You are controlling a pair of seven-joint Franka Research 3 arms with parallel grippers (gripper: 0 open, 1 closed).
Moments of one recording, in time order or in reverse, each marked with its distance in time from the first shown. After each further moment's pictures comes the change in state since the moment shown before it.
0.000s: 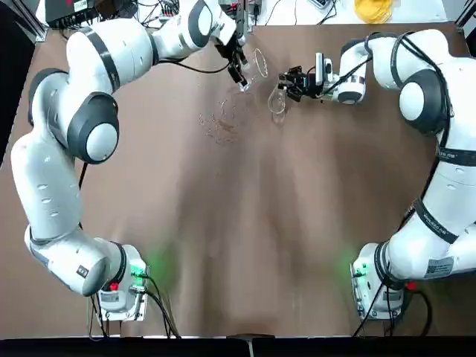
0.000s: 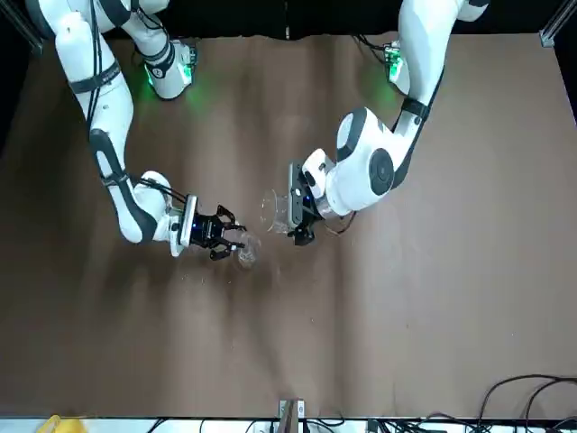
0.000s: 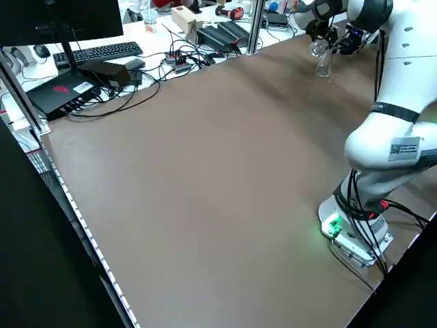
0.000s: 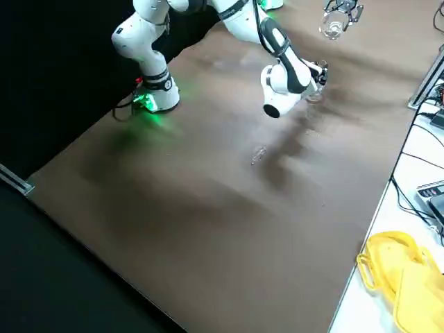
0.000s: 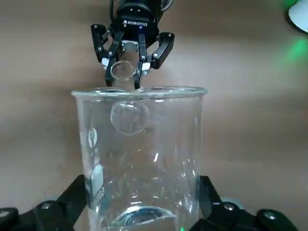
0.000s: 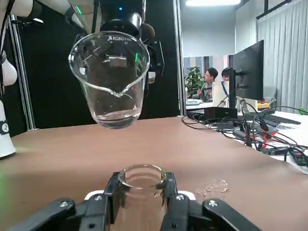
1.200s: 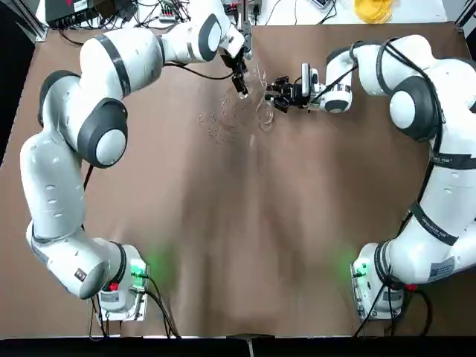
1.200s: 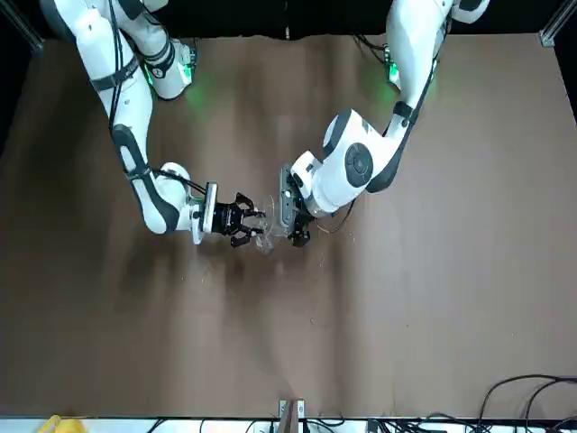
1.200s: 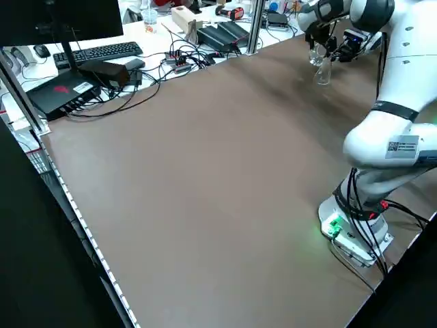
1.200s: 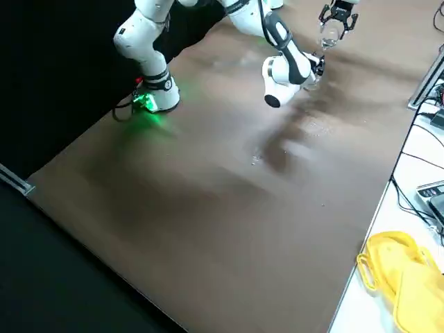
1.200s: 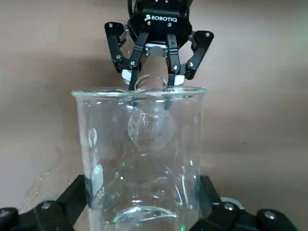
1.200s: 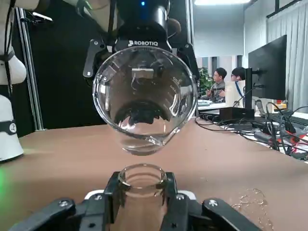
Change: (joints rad) left arm -0.085 0.035 0.058 0.000 0.139 0.043 -0.121; right arm 0.116 0.000 0.000 -0.030 0.092 0.025 -0.048
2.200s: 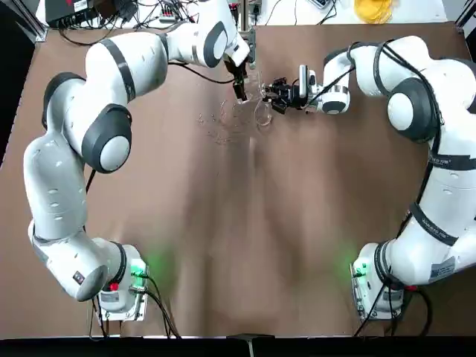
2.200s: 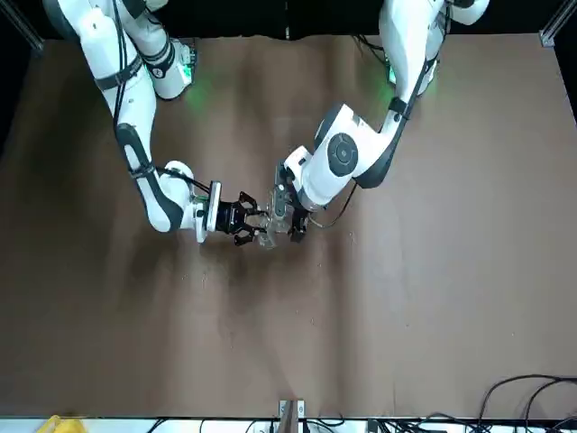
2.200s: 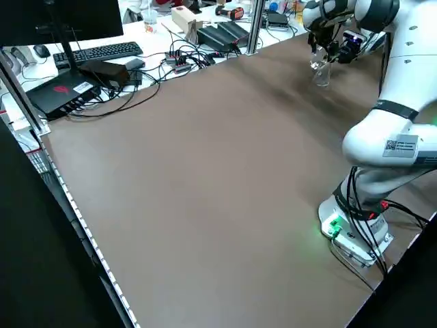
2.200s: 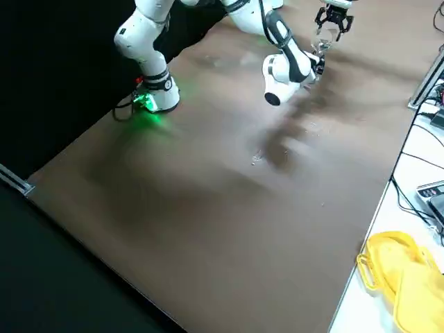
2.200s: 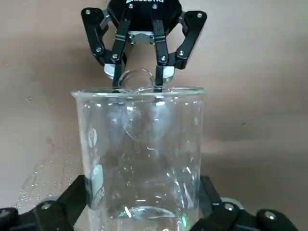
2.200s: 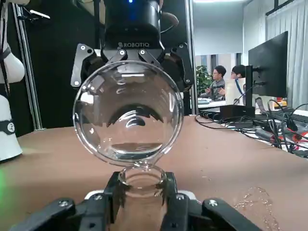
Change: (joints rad) left arm -0.058 0.002 0.035 0.001 0.108 -0.033 -0.037; right arm 0.018 0.000 -0.002 -0.002 0.014 0.010 0.000
